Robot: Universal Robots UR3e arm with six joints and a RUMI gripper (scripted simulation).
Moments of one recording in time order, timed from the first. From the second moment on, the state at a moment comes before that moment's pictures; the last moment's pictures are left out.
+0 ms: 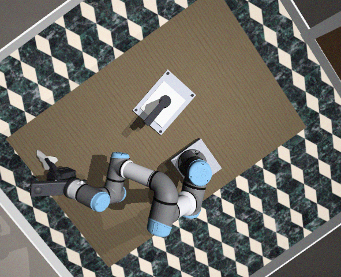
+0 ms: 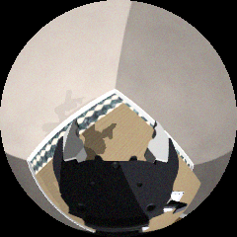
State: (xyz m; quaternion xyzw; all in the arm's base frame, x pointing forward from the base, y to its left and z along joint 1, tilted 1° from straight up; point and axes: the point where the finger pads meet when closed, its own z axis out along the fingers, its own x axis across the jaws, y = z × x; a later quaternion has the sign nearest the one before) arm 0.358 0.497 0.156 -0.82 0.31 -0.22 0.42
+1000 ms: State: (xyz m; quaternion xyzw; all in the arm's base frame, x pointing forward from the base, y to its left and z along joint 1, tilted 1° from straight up) arm 0.363 0.492 0.155 -0.82 0.32 -0.22 0.42
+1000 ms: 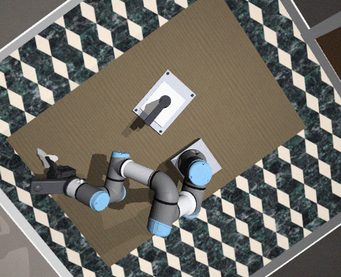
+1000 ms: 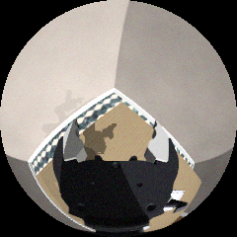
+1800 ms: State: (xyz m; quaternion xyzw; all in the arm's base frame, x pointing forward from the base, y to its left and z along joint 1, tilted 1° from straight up) arm 0.429 0.395 0.152 -0.77 0.51 -0.18 0.35
